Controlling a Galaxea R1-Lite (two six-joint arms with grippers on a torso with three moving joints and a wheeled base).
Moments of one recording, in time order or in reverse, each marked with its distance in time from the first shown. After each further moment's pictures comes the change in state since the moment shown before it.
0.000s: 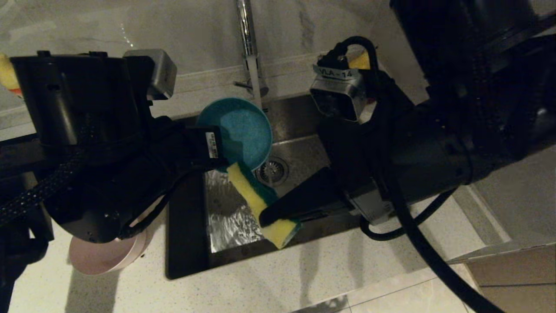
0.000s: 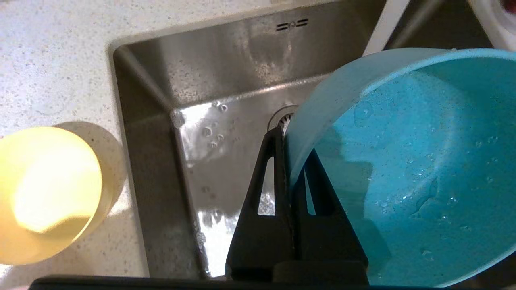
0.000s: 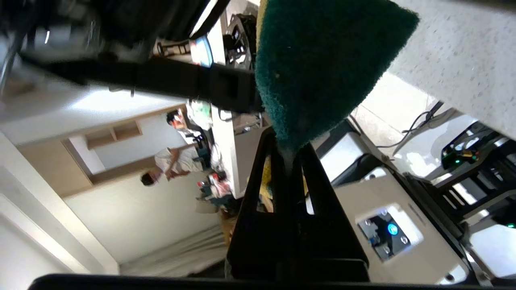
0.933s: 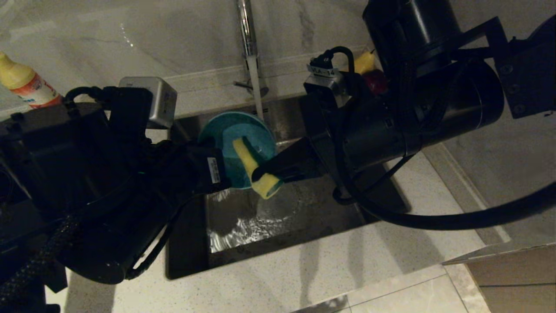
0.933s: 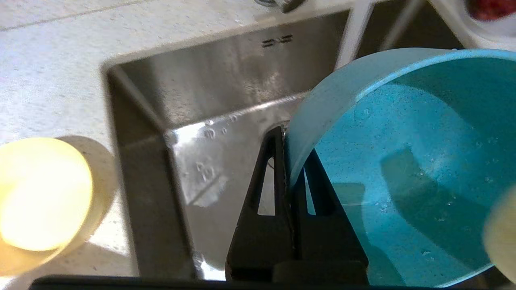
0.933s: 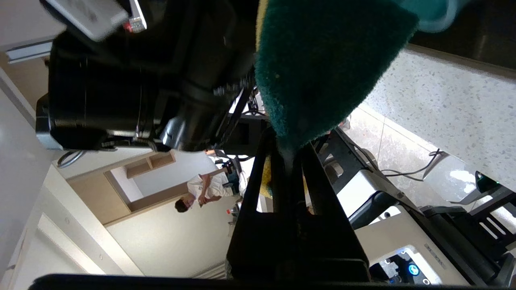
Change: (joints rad) left arm -0.041 -0.006 0.231 -0.364 -0.011 0.121; right arm -0.106 0.103 -0.076 -0.100 0.080 0.095
